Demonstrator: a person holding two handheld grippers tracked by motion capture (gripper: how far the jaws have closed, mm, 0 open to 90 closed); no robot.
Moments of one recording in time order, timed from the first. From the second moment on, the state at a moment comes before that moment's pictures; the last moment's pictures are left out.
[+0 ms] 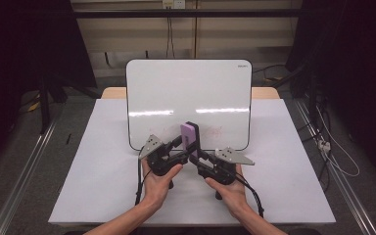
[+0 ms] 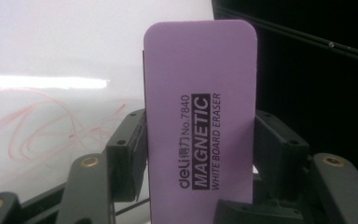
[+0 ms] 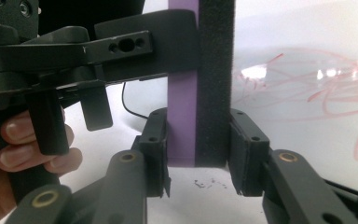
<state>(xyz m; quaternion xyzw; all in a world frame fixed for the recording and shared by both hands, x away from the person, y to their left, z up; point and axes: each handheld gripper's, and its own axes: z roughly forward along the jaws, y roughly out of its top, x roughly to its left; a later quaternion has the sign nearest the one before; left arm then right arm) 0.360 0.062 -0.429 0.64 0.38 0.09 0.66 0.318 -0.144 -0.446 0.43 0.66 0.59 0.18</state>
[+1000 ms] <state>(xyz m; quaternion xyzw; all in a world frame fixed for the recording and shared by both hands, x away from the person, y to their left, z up) 0.373 0.114 -0.399 0.70 0.35 0.17 0.60 0.307 -0.222 -0.435 0.46 0.67 0.54 0.22</state>
